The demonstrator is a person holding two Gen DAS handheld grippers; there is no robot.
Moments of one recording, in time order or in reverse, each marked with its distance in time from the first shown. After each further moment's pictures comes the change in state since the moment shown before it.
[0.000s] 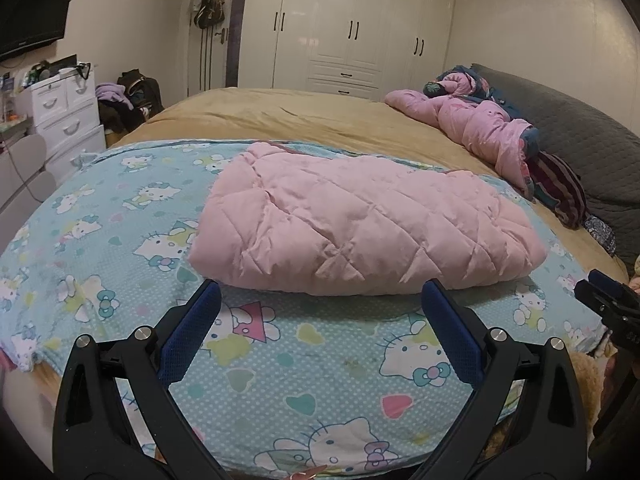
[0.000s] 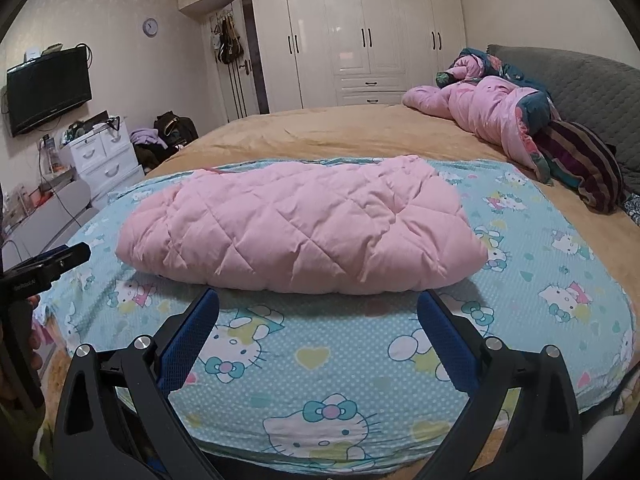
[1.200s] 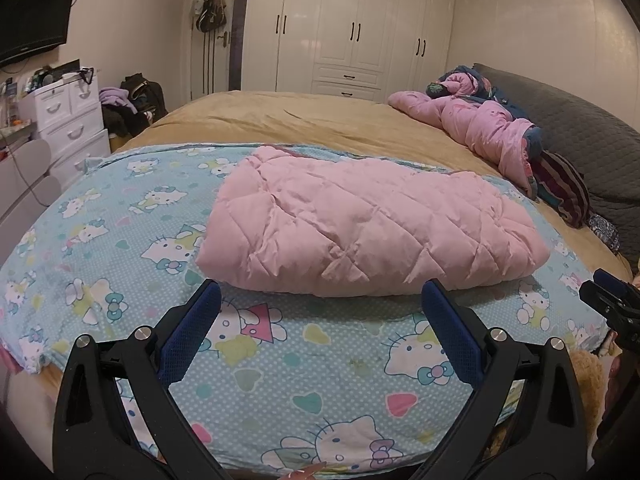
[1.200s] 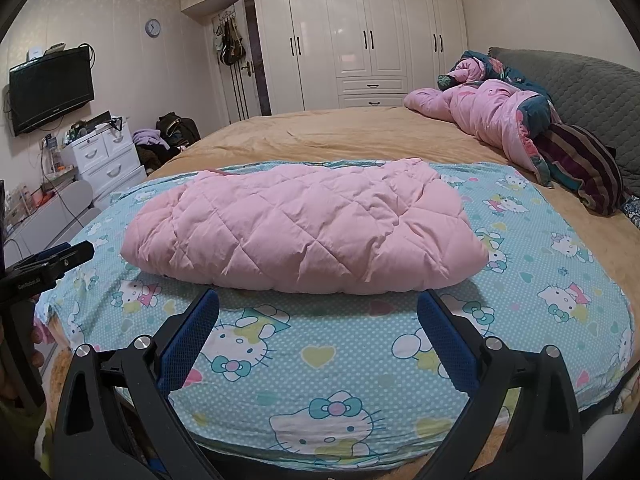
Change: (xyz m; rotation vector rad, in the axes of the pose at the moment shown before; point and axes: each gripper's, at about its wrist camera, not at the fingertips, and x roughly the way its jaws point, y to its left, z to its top) left arm -0.007 0.000 0.002 0.008 -0.007 0.010; right arm -0.005 0.007 -0.002 -0.009 -0.005 -0.005
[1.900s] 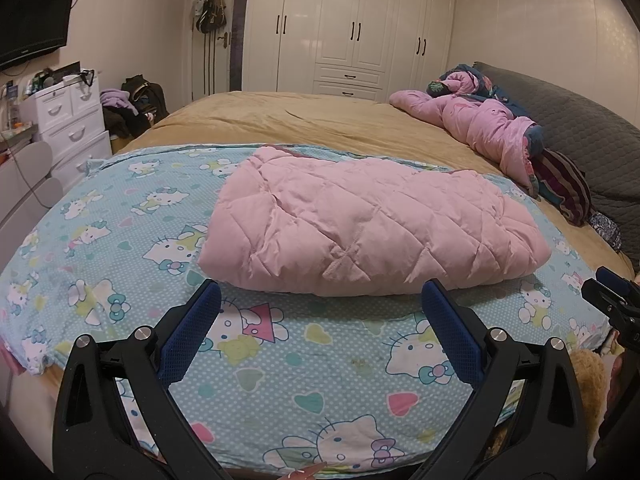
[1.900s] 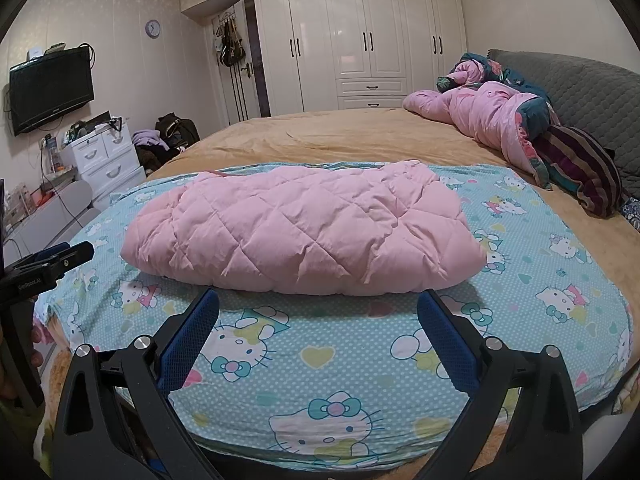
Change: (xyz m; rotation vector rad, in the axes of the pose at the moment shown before) left arm 0.000 0.001 0.000 0.004 0.004 0.005; right arm -0.001 0.000 0.001 0.002 -0.001 0.000
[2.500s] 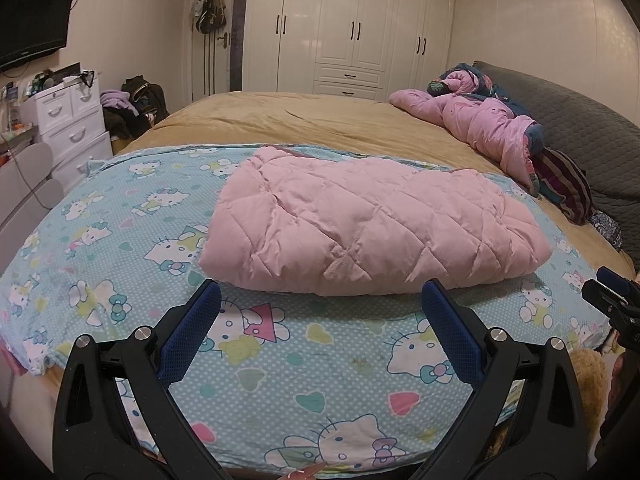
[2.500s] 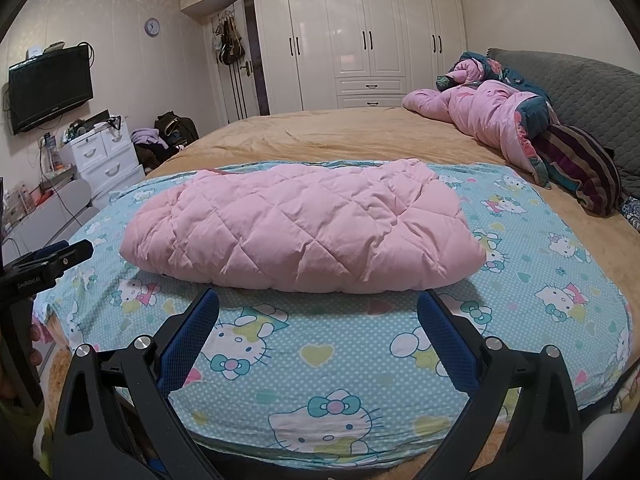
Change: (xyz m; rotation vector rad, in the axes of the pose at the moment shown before) left arm -0.001 0.000 0.000 0.001 0.000 0.002; right arm -0.002 0.001 0.000 -0.002 0.004 -0.004
